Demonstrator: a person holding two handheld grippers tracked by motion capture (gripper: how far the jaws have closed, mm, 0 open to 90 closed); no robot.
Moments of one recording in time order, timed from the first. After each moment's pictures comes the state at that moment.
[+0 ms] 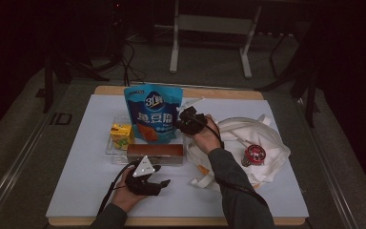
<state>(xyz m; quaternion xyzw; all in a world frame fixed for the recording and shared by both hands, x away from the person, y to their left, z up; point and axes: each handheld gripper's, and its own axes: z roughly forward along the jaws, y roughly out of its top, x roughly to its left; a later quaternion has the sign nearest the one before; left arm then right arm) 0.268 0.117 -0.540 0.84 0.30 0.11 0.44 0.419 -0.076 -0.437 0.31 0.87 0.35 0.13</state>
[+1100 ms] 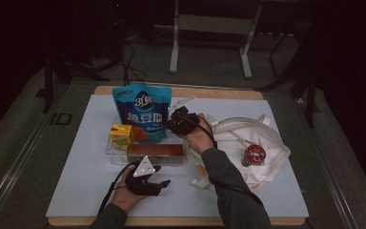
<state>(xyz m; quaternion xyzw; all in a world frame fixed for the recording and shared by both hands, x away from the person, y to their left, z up) 0.268 0.117 -0.540 0.84 0.30 0.11 0.44 0.413 -0.053 -0.430 0.29 0.88 0.36 0.13</state>
